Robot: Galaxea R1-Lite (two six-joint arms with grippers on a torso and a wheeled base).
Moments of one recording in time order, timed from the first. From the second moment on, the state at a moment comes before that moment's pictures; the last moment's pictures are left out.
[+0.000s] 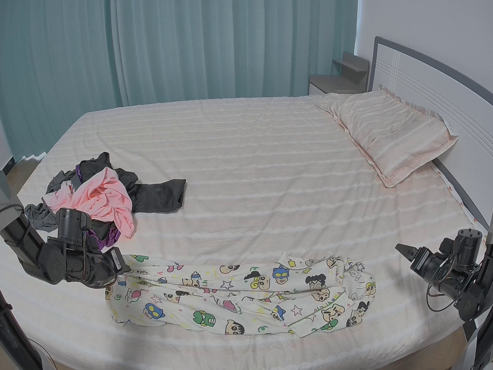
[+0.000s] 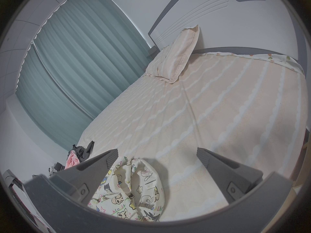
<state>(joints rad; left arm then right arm) 0.03 1.92 -0.54 -0.51 -0.24 -0.55 -0.03 1.99 -0.02 -1.53 0.10 0.60</state>
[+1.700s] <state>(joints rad) -0.01 1.97 -0.55 -0.51 -0.23 -0.54 0.21 2.36 -0.16 -1.55 0.12 0.56</state>
